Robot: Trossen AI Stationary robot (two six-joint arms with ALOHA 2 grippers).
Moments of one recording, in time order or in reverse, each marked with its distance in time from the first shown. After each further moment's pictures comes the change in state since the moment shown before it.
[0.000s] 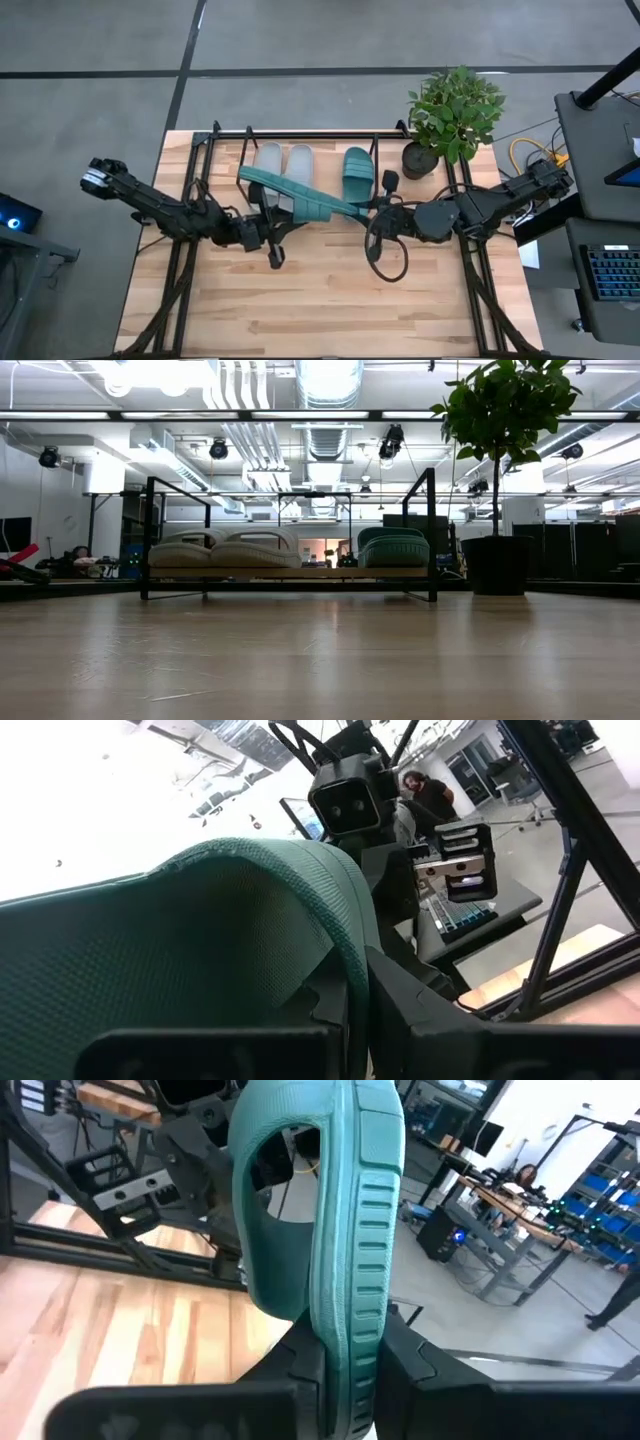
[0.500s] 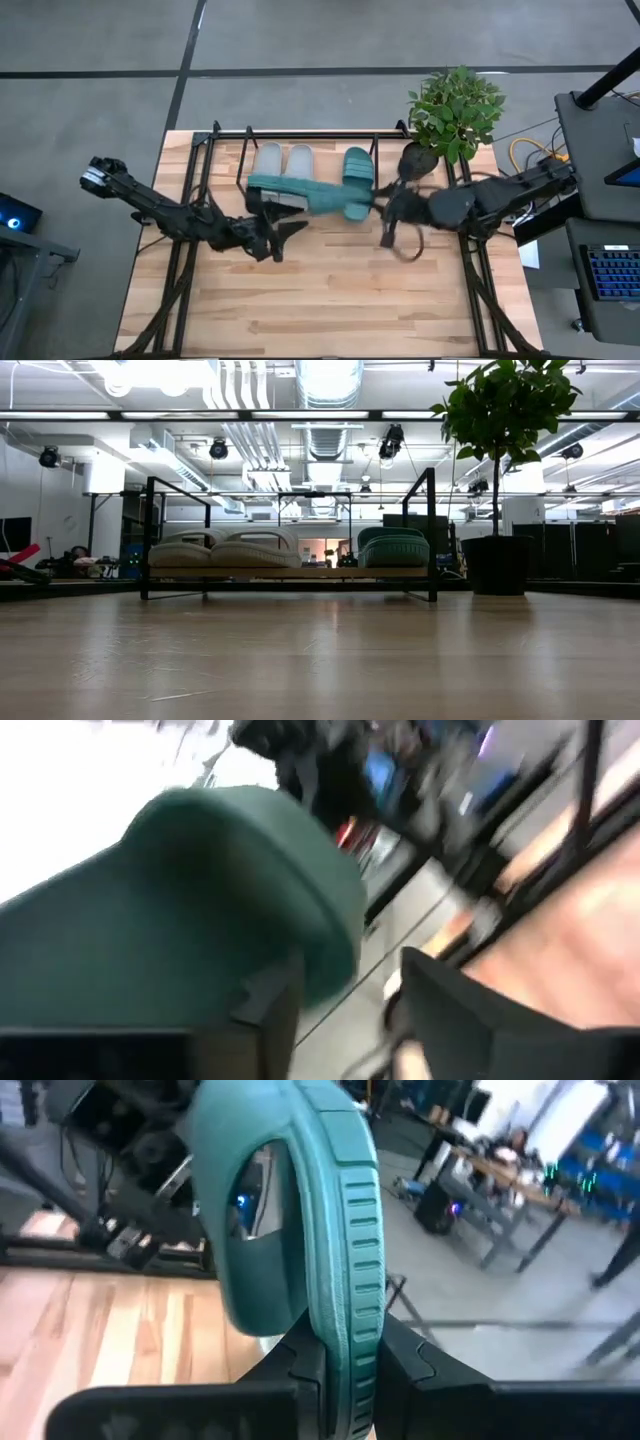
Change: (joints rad) left arm -0.038 -0.020 0.000 -0.168 -0.206 0.293; right arm -0.017 -0.104 -0.001 -0.136 0.019 0.119
